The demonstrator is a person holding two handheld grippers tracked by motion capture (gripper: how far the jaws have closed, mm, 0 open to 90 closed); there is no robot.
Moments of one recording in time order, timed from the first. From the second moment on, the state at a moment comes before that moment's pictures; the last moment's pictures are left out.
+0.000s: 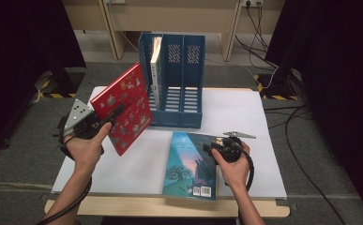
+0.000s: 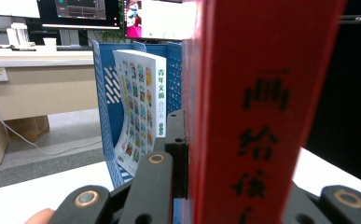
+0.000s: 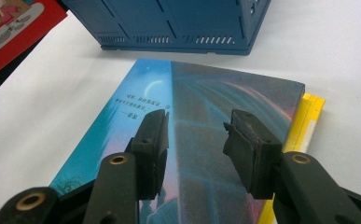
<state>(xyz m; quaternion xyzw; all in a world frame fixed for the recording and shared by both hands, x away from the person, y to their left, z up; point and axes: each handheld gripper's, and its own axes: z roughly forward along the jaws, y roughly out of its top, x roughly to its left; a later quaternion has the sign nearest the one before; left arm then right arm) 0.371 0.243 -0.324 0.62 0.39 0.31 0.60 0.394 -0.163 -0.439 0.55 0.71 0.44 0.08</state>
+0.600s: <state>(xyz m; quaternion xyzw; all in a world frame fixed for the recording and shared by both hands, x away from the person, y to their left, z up) 0.392 0.223 -0.311 0.62 0.39 0.32 0.60 0.392 -0.164 -0.438 0.55 0.70 0.44 0.08</state>
